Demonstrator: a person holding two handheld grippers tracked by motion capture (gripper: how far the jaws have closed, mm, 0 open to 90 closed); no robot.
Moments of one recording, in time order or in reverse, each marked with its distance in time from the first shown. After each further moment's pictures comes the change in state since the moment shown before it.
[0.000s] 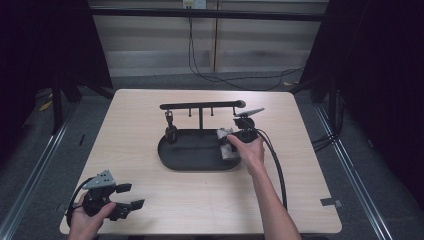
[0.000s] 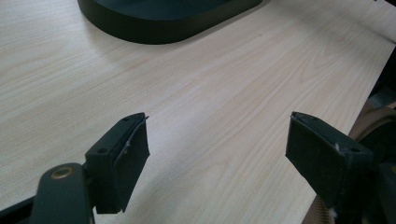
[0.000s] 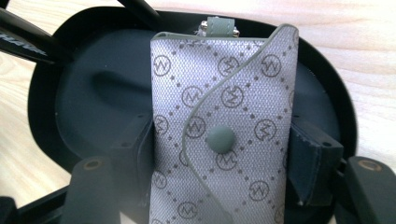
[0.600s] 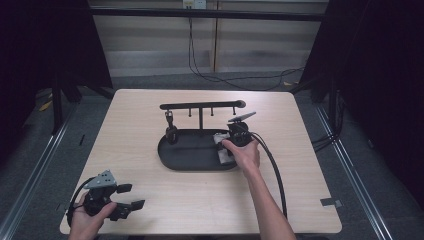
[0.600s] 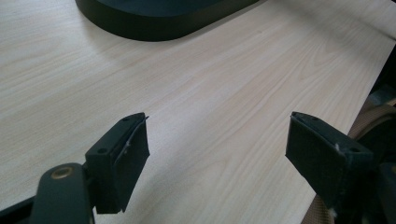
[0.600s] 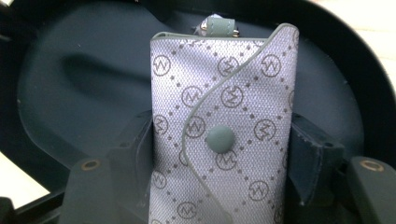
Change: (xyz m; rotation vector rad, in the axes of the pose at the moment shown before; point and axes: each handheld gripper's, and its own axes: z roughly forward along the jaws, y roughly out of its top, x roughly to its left) left arm 0.000 0.000 0.001 0.010 0.001 -0.001; right arm 0.003 -0.006 0.023 0.051 -0.057 -0.044
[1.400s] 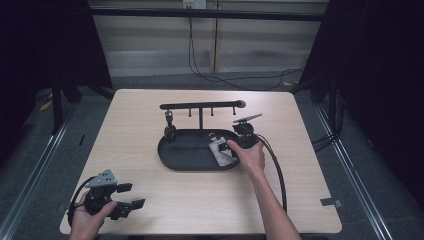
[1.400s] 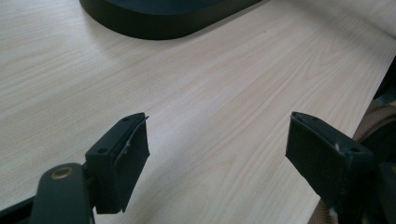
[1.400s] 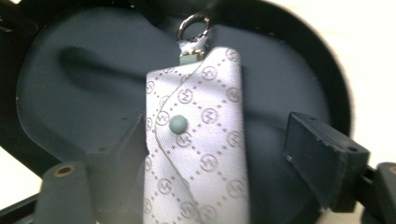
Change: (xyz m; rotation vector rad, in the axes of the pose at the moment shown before) left arm 0.002 0.001 0.002 0.005 0.003 -0.006; right arm -0.010 -0.010 -0.016 -0.075 0.002 -0.018
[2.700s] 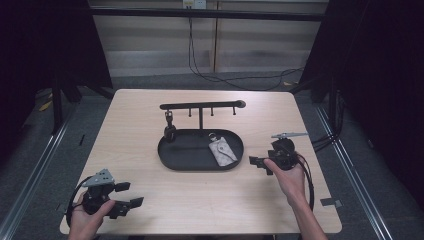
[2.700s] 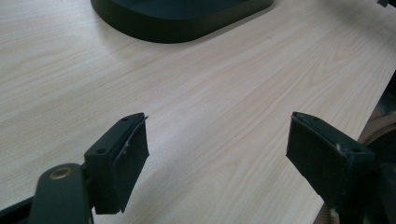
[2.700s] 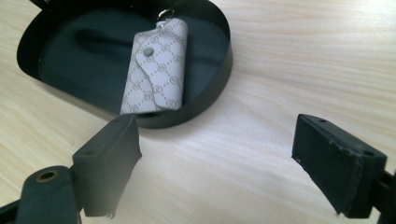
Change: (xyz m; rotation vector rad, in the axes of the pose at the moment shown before) left arm 0.003 -0.002 -0.003 -0.023 0.015 -0.025; right arm -0.037 -0.077 -0.097 -0.182 -0.037 -0.078
